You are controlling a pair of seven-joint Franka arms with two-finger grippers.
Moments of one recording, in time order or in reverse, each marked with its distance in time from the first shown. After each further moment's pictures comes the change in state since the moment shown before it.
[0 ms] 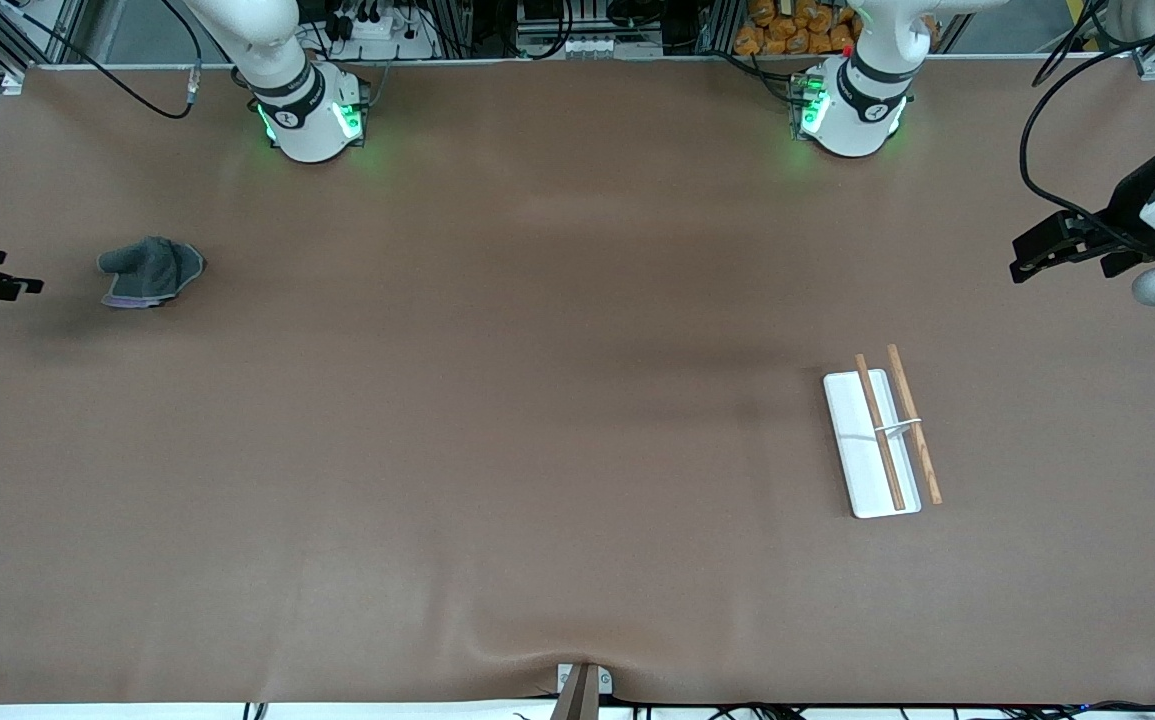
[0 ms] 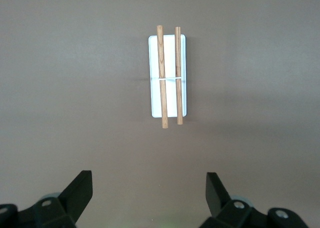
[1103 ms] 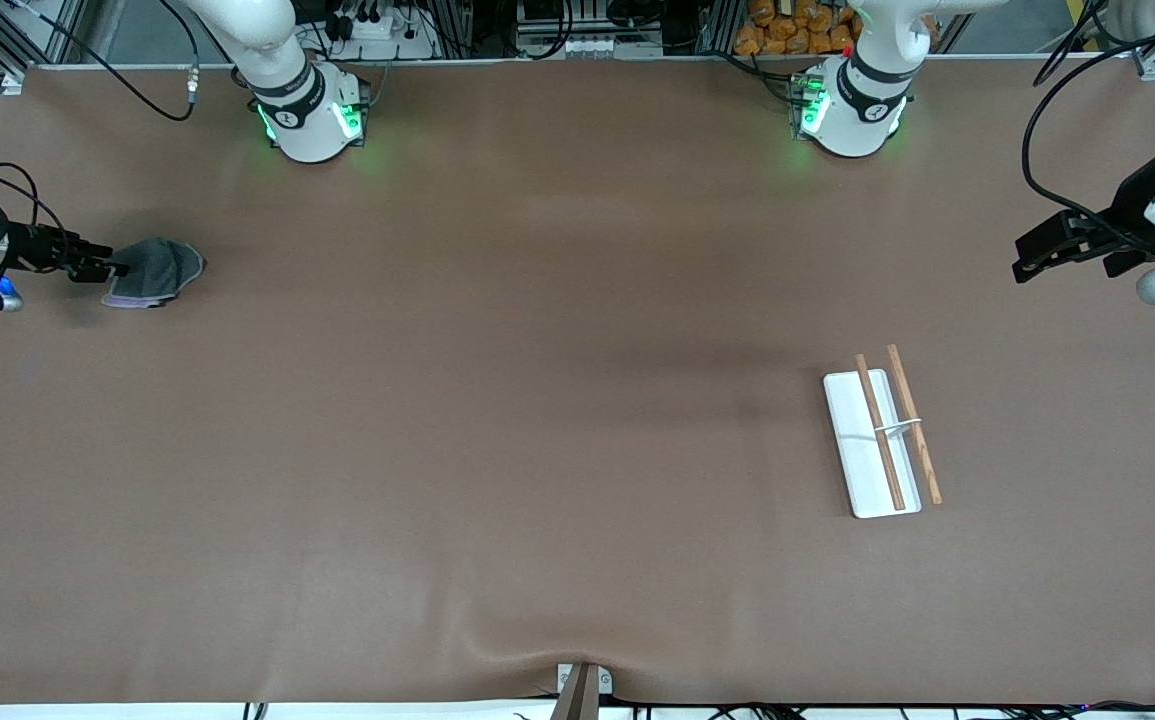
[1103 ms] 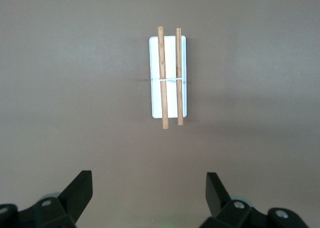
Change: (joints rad) left arm 0.001 0.000 0.002 0.004 0.000 0.000 0.000; right arm -0.071 -0.002 0.004 -0.318 0.053 0.289 -0.001
